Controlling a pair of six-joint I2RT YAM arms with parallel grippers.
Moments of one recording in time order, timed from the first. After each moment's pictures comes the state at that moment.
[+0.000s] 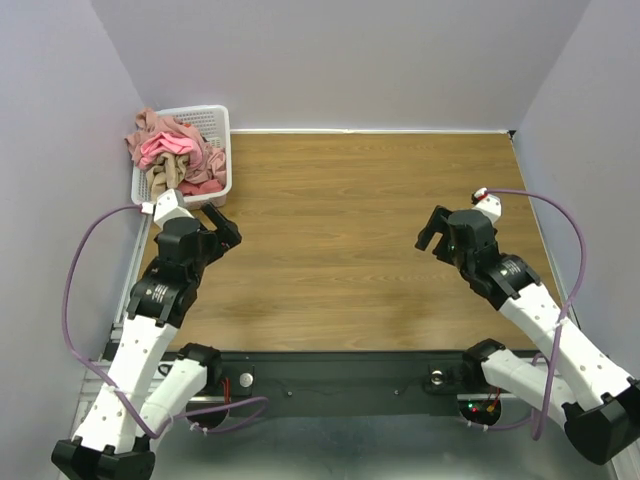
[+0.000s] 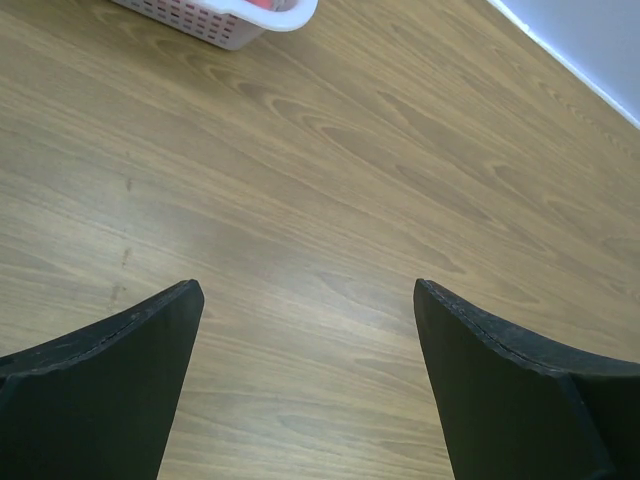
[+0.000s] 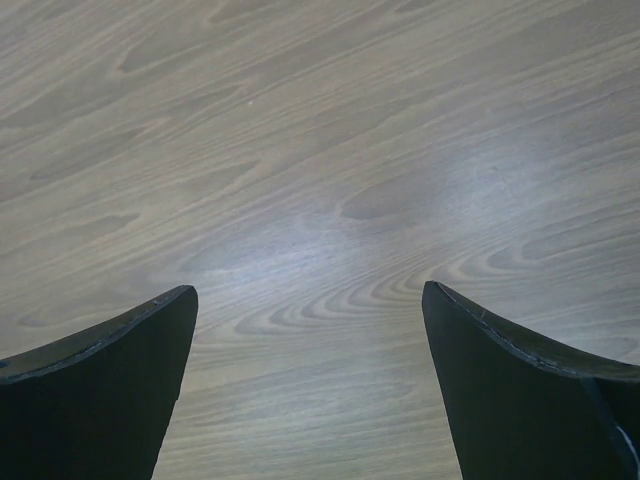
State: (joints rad) left arm -0.26 0.71 0.82 -0.58 -0.28 -0.66; right arm 0.47 0.89 0.82 -0.58 0.43 0.68
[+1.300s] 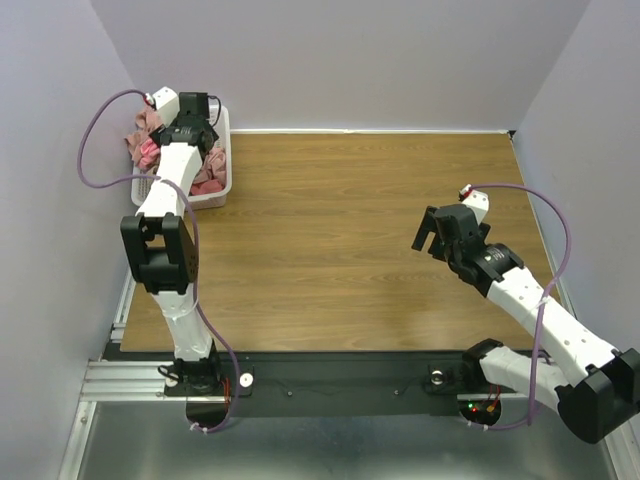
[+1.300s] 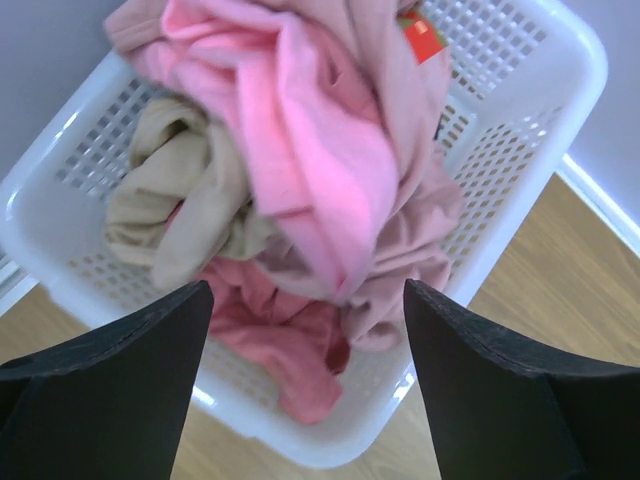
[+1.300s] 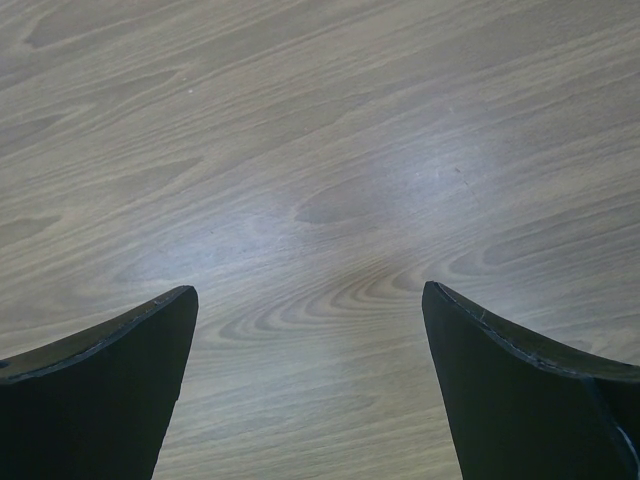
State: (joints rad) left arm -0.03 1.88 1.77 -0.57 -0.57 -0.59; right arm 0.47 1.00 0.83 -0.58 0.50 0.62
